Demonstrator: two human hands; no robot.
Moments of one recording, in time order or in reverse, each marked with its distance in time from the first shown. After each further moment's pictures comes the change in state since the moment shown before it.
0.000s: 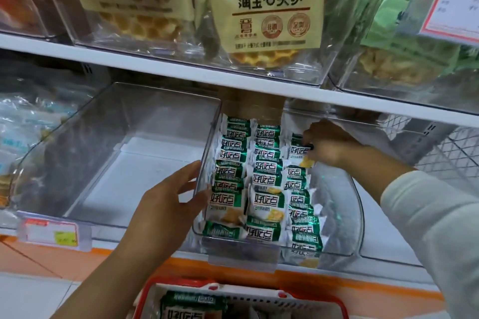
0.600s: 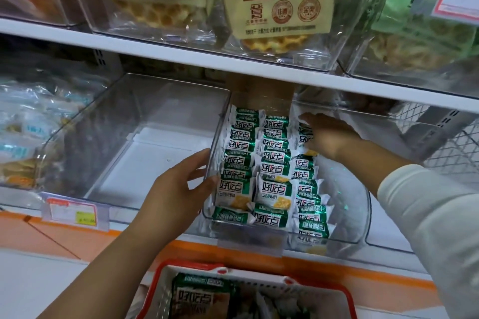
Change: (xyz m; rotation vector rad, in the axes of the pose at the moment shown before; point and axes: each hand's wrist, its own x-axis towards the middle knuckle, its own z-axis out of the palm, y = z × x) left_hand 0.001 -0.009 0.001 -0.049 -0.029 0.046; right_hand 0.001 -0.015 0.006 0.062 0.035 0.075
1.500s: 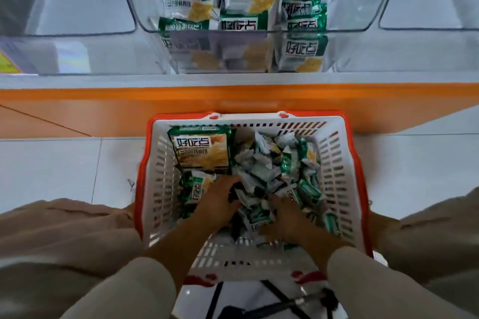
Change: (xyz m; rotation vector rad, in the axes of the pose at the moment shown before) left_hand -0.210 -0.199 0.162 0.247 -0.771 -0.315; right_hand -0.352 -0.117 0.333 0.780 -0.950 0.221
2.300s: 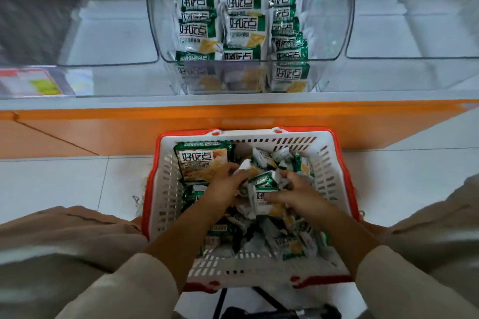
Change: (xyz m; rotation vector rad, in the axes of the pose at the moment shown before) left_hand 0.000 0.077 -0.043 -0.800 0.081 -0.286; right_hand -0.067 -0.051 -0.075 0.747 0.173 -0.078
